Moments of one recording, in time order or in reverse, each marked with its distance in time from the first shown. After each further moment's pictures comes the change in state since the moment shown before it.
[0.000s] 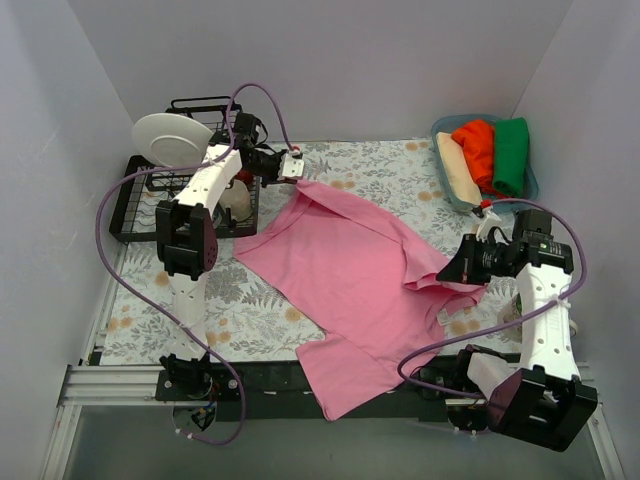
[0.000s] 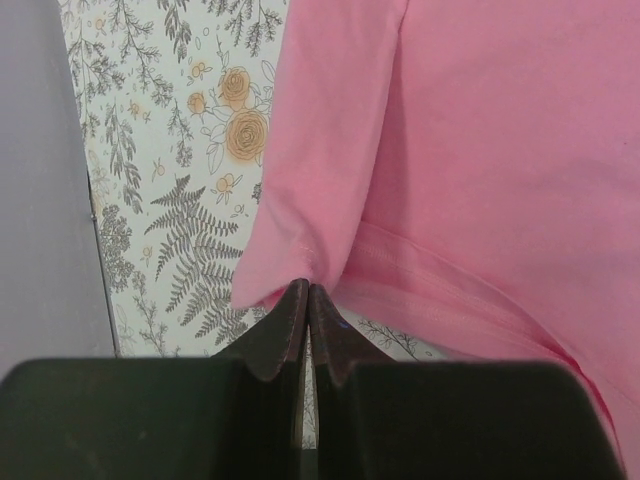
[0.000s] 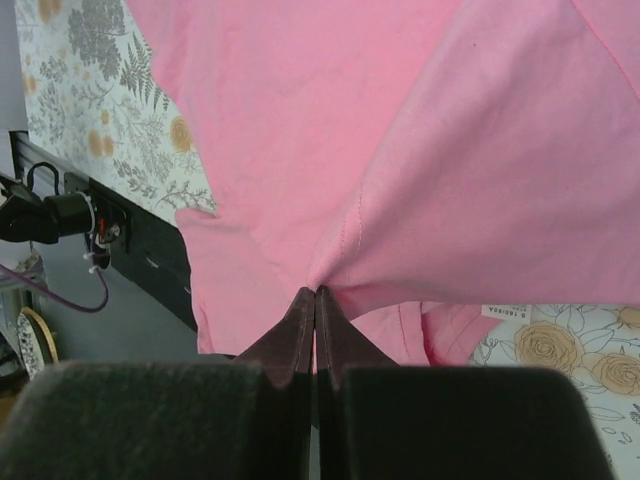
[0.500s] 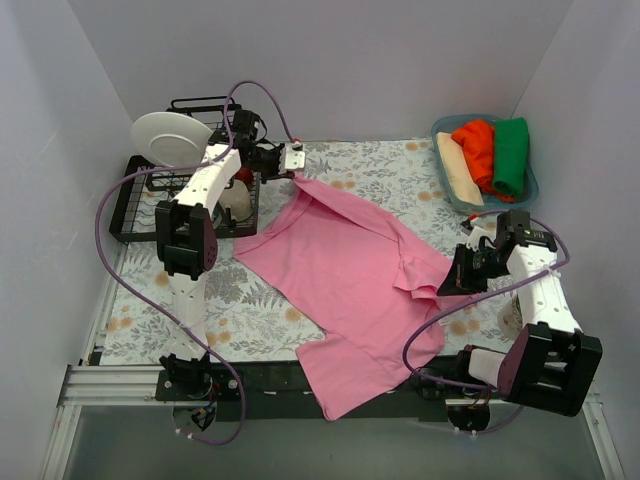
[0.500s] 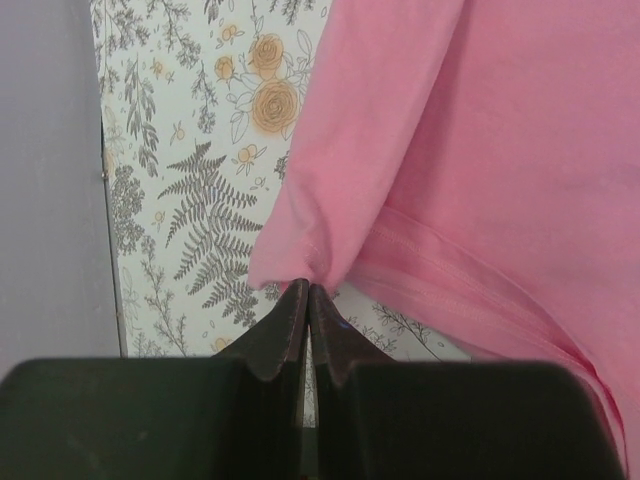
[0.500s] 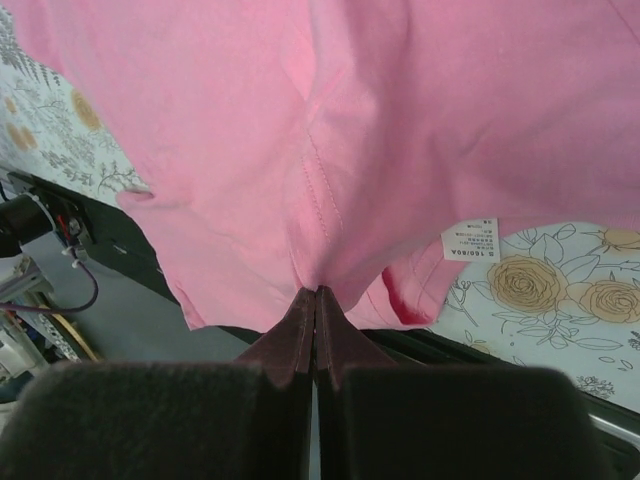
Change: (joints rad) left arm 0.003 0.001 0.010 0.068 -0.045 -0.128; right arm 0.043 0.163 -0.051 -0.014 0.190 0.074
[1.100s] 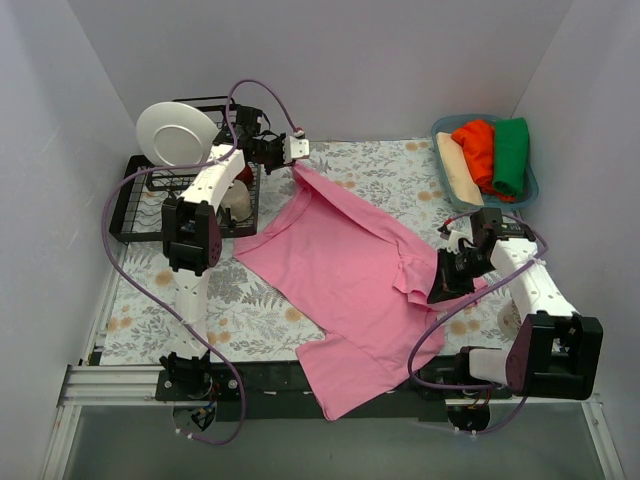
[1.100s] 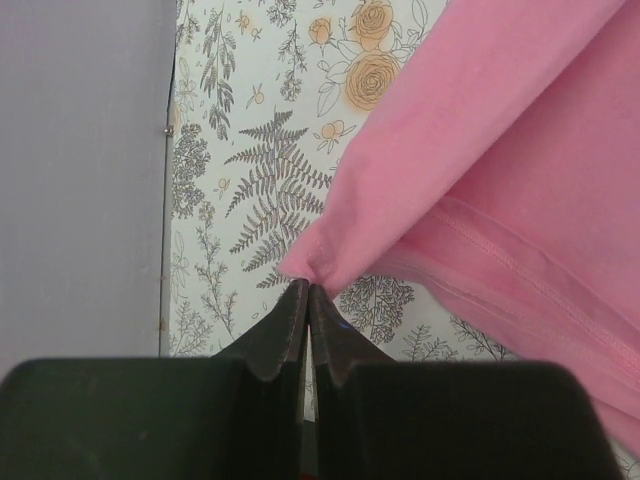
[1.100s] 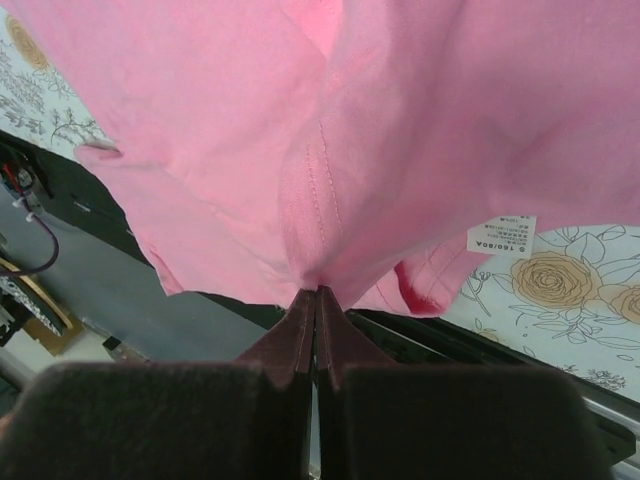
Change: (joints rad) left arm -0.002 0.072 0.052 0.204 -0.098 -0.184; right arm 0.178 0.080 0.003 -0.007 0.084 0.044
